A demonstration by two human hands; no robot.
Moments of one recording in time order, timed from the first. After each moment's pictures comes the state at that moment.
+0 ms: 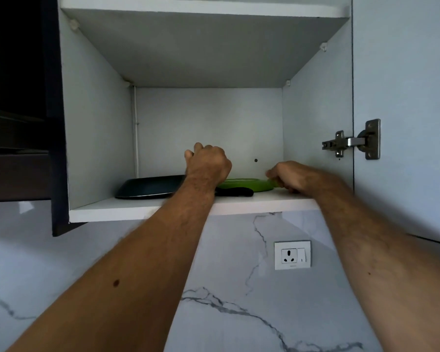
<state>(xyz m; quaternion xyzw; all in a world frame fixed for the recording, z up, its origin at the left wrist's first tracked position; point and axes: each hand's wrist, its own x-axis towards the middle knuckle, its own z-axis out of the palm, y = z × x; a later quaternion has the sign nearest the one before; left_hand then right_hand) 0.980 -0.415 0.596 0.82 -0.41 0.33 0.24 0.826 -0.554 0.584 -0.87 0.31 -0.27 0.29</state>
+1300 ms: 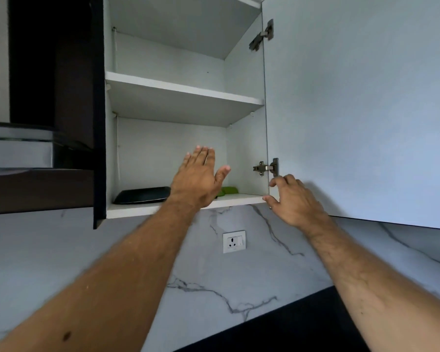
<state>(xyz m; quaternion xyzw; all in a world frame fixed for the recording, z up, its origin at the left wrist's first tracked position) 0.852 -0.220 0.585 0.69 -0.59 0.35 0.23 0.642 -0.340 0.533 -0.81 0.40 -0.42 -0.12</state>
